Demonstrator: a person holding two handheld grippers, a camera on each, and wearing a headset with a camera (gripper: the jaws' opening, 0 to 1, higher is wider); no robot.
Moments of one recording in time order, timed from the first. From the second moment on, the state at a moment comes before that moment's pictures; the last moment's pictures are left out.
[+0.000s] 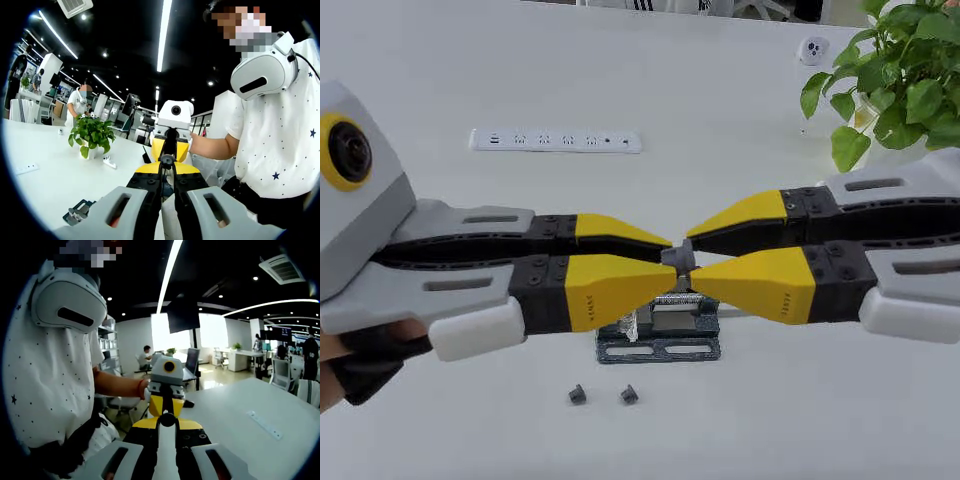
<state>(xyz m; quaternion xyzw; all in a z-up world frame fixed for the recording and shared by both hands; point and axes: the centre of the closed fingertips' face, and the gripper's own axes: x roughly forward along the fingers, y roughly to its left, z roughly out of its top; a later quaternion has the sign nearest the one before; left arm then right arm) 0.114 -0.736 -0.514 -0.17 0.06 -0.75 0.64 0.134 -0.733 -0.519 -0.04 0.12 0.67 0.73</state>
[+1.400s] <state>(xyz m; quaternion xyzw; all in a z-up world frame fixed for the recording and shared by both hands) 0.123 -0.719 -0.535 -0.19 0.07 -0.72 0.66 0.142 -0.726 -0.536 -0.05 0.15 0.67 0.72</state>
